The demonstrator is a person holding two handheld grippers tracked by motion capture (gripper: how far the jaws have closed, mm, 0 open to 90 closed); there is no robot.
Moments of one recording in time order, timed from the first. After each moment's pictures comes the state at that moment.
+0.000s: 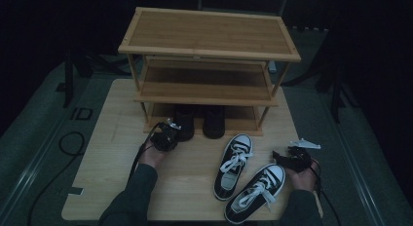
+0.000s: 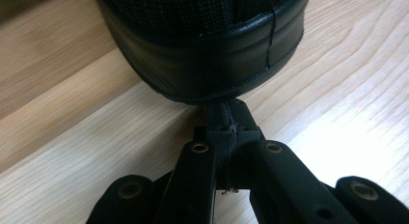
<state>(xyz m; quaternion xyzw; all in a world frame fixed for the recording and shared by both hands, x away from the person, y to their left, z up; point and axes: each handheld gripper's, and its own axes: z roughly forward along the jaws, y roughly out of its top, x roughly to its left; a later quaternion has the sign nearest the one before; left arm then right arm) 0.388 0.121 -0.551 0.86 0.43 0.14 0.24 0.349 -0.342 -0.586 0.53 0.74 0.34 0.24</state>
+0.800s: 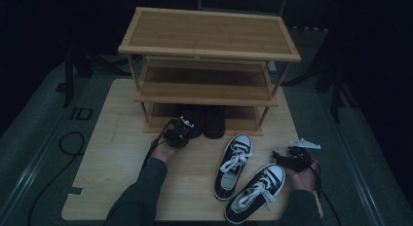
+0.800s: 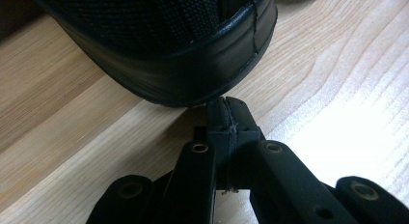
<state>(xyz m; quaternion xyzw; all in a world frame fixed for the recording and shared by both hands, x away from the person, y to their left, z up) 0.403 0.090 -0.549 0.88 0.40 0.13 0.23 0.349 -0.342 -0.586 0.53 0.74 0.34 0.24</state>
